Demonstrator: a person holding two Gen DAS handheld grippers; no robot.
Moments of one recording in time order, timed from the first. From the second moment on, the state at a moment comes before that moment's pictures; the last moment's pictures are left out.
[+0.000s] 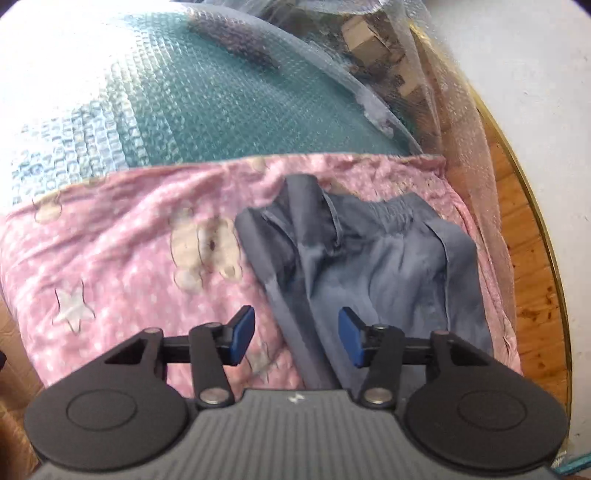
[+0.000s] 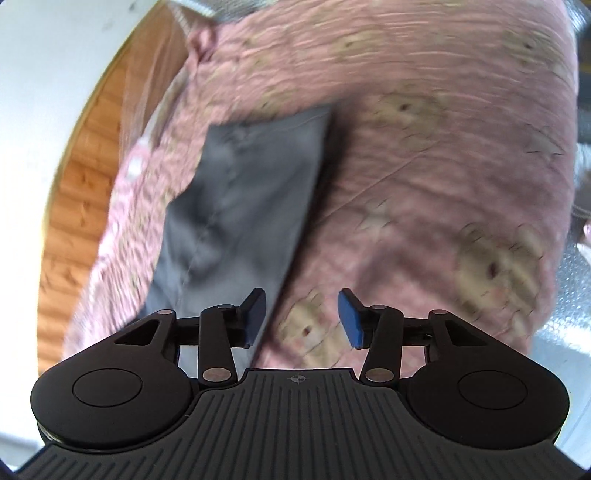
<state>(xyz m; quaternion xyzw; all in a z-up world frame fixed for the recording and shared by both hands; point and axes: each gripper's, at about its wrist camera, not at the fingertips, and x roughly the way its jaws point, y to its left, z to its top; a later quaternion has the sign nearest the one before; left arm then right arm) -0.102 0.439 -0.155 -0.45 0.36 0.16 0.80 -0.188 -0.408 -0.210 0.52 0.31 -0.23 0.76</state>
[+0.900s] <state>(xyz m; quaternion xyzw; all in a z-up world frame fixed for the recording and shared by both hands) -0.062 0.419 -0.176 -0.51 0.26 0.15 0.80 -0.113 -0.447 -0.207 0.47 0.26 -0.20 0.82</state>
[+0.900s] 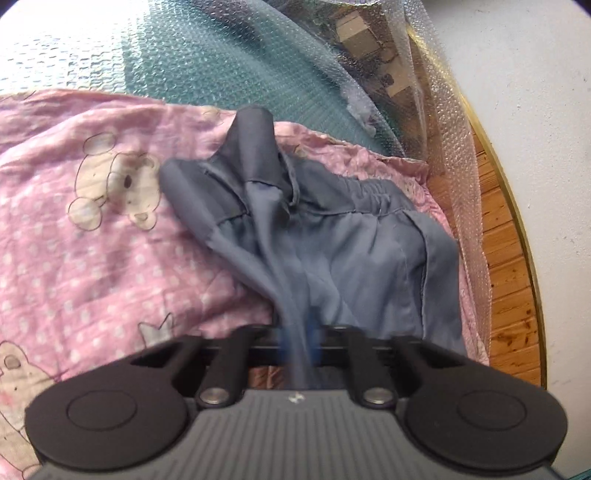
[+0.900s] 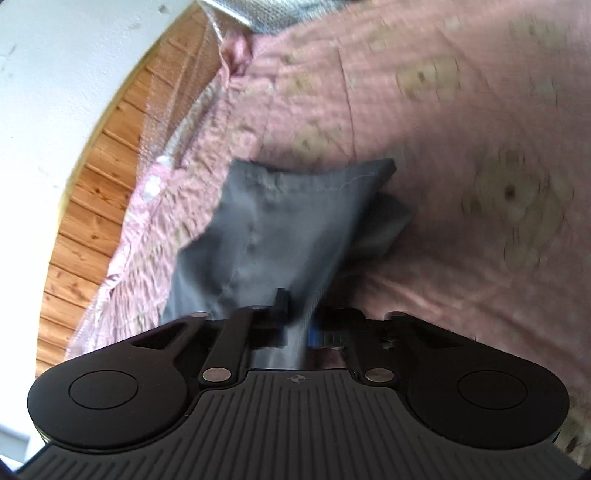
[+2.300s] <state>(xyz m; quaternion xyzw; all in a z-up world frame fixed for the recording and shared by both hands) -0.154 0.439 -0.111 -0.47 0.28 0.18 0.82 -0.190 -0.443 -0.194 0.40 0.36 -0.21 0.82</state>
